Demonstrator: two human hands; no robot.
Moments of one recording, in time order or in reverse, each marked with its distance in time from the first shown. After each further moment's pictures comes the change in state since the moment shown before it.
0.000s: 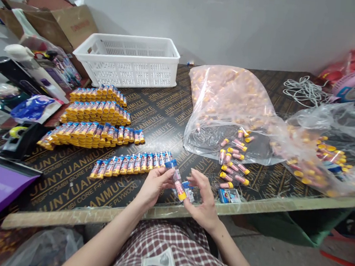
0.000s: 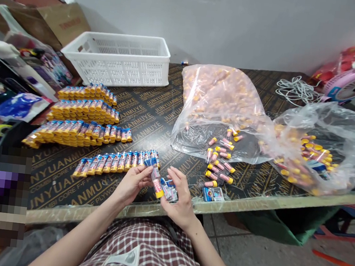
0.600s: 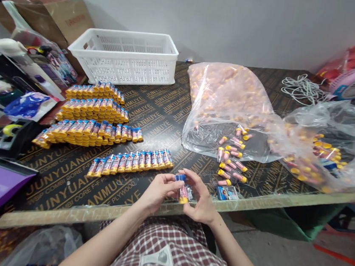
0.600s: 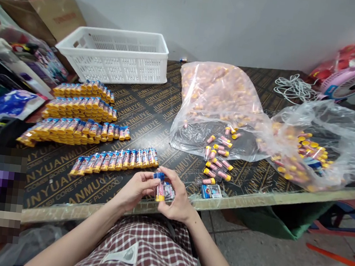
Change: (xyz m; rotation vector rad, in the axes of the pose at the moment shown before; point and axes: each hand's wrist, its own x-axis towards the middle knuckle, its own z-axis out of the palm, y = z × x) left_hand -0.010 -0.011 0.010 0.018 -0.167 -0.140; right_hand 0.005 0.001 -0.004 0.217 -0.213 0.017
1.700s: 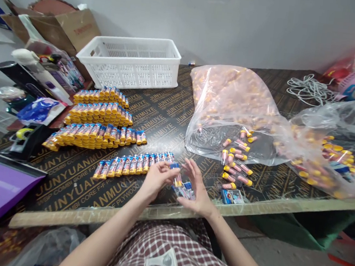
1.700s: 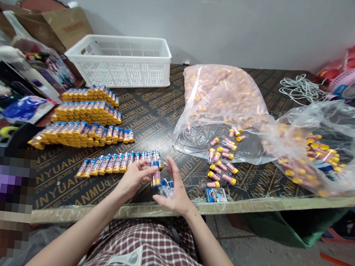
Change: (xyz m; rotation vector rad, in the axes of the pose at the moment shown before) left_hand 0.019 0.022 -0.018 0.200 0.243 0.187; right_hand 0.018 0.025 0.012 0.208 0.025 0.086
